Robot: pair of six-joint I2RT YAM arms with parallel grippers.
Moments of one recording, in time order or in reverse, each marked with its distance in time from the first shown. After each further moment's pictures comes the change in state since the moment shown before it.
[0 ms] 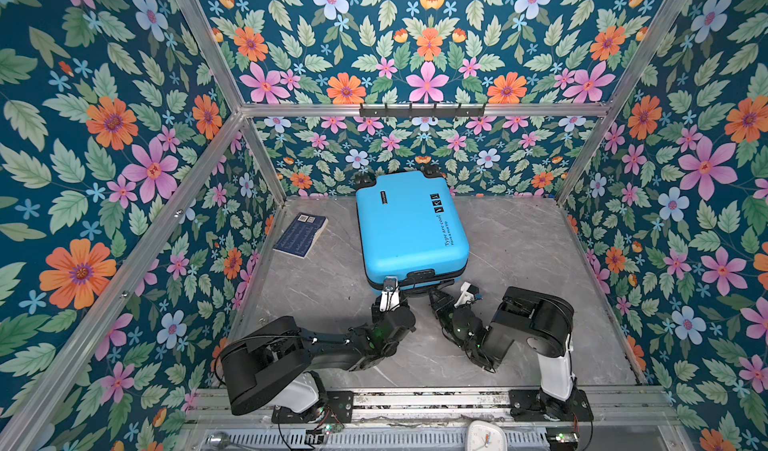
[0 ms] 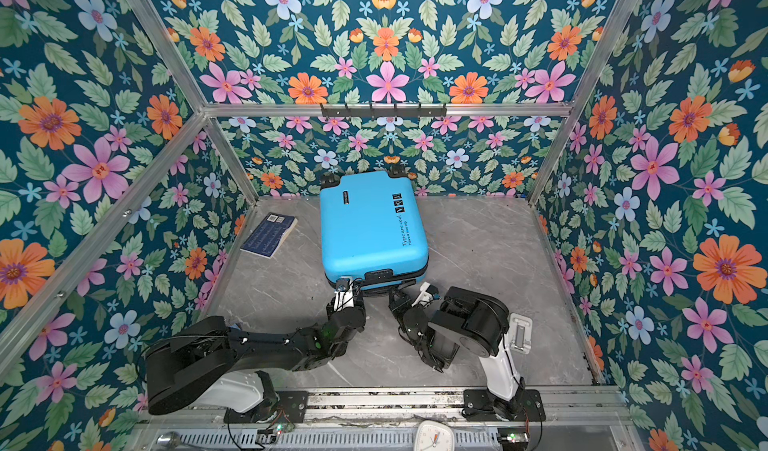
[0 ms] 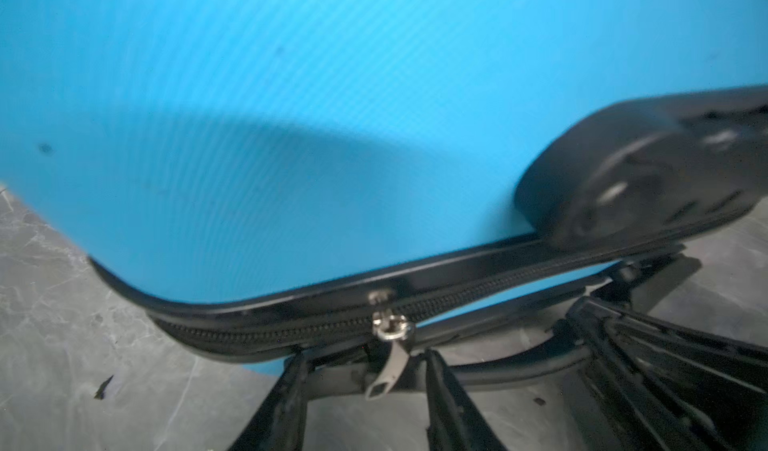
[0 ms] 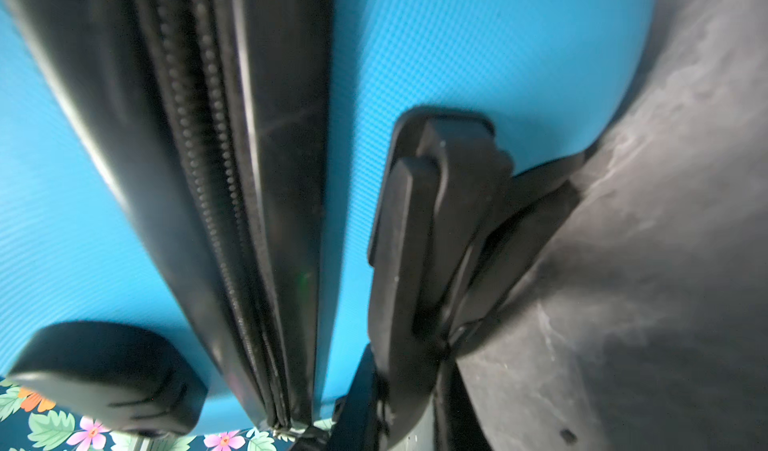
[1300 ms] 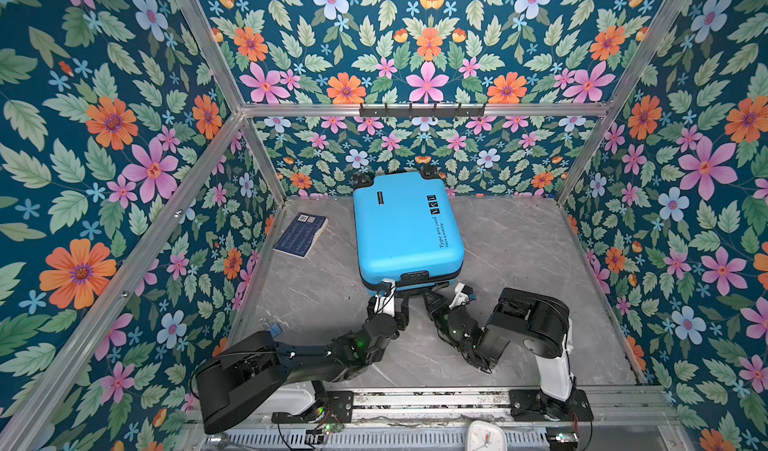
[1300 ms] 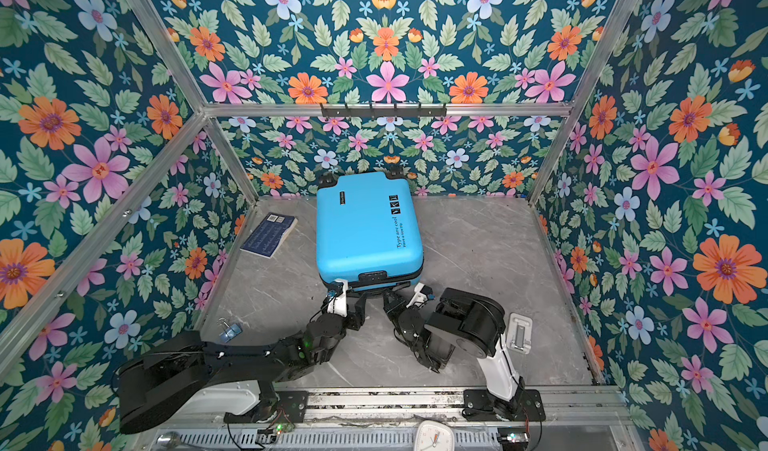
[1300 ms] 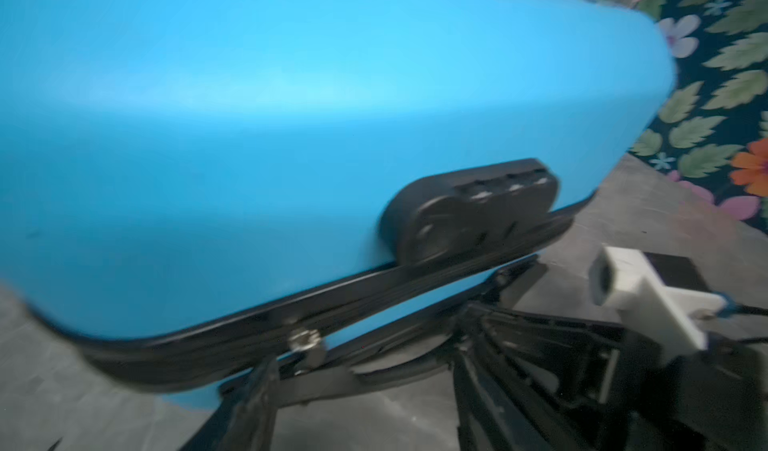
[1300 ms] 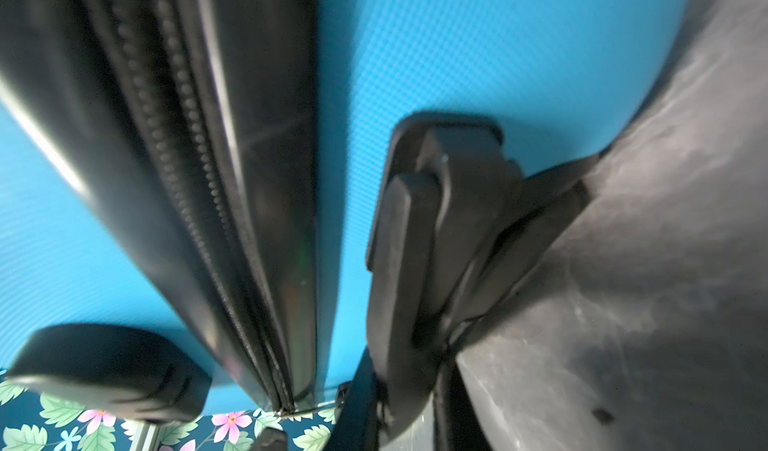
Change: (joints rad) left arm 0.001 -0.200 -0.165 0.167 0.115 0.097; right arm 0.029 0.023 0.039 -0.005 -0.006 0.008
